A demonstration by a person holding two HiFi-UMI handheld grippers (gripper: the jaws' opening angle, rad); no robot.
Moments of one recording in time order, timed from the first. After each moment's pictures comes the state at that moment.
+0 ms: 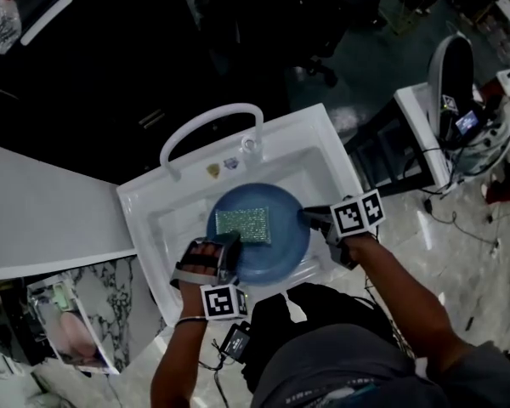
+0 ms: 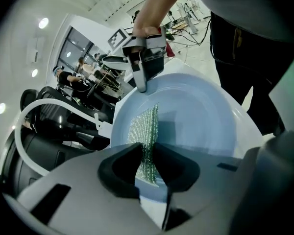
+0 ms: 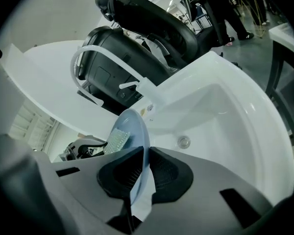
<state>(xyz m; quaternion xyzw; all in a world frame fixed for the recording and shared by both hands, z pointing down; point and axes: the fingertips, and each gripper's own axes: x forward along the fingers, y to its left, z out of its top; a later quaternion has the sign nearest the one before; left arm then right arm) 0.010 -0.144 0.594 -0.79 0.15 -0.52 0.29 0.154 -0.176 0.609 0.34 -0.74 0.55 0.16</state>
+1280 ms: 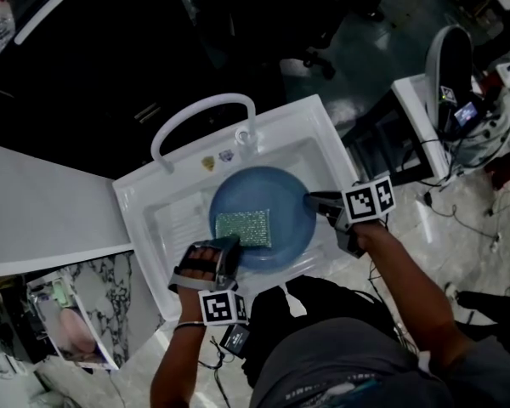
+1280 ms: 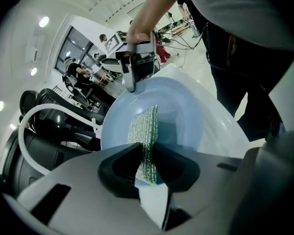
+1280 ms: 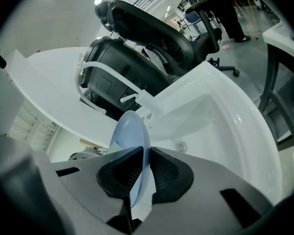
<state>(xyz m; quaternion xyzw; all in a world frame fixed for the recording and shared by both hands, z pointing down) 0.017 -0.116 0.586 -0.80 0.14 -0.52 0.28 0.183 -0.185 0.591 0.35 -0.75 0.55 0.12</state>
